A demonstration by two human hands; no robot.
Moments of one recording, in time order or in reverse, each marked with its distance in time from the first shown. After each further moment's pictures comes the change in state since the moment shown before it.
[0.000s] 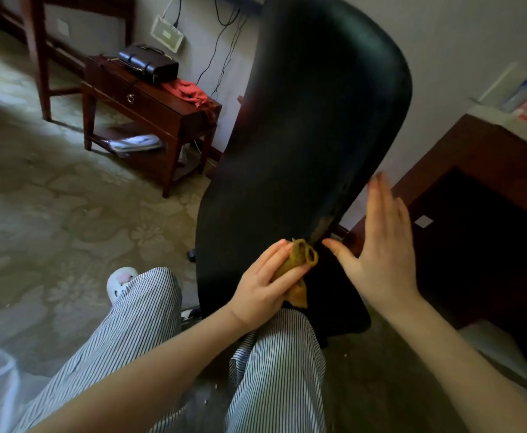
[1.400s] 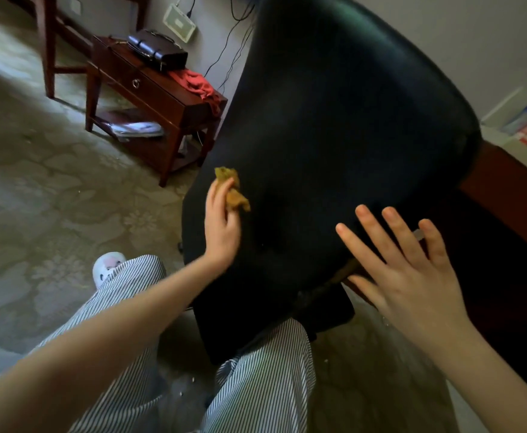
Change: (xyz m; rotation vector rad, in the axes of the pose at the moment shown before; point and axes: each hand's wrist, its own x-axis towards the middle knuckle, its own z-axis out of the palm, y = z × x) left_hand 0.047 -0.055 0.000 -0.299 0.293 -0.920; right_hand -0.017 0.034 -0.056 -0.574 -0.092 -0.477
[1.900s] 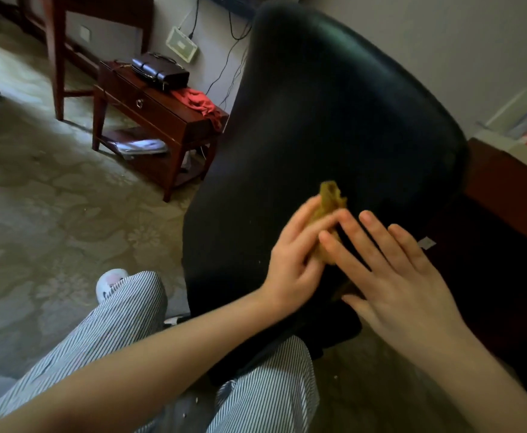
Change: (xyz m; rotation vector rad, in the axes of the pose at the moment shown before) left_hand -0.051 0.094 0.049 -0.205 -0.320 0.484; right_hand 0.019 0.002 -0.005 0.177 0.000 -0.062
